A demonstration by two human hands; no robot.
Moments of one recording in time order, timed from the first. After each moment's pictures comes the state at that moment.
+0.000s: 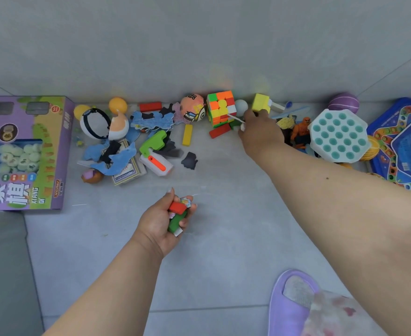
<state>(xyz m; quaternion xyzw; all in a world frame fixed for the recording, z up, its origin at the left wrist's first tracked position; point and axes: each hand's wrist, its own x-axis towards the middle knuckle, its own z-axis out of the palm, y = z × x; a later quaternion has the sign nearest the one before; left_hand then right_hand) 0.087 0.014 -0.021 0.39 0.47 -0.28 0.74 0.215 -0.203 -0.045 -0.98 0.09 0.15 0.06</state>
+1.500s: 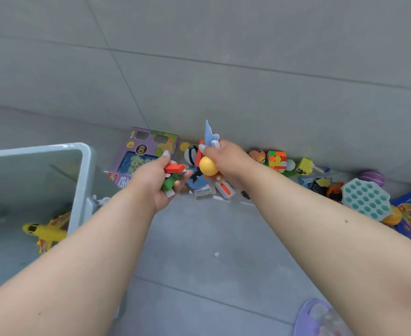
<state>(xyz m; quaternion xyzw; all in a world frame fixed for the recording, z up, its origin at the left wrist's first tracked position) 0.103 0.148 0.171 0.48 0.42 -0.11 0.76 0.156 0.002 0.174 -0.76 -0.01 0.29 0.58</state>
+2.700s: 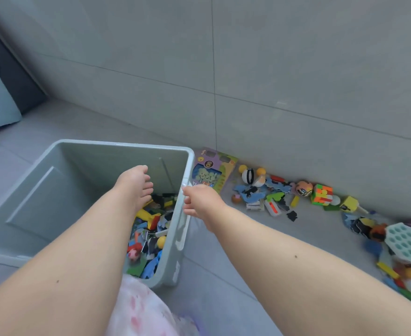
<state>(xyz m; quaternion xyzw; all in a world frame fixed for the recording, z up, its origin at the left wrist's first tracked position) -0.034 0.304 0.259 0.57 0.52 0.00 0.64 0.001 0.158 0.226 -0.68 0.04 0.41 0.61</state>
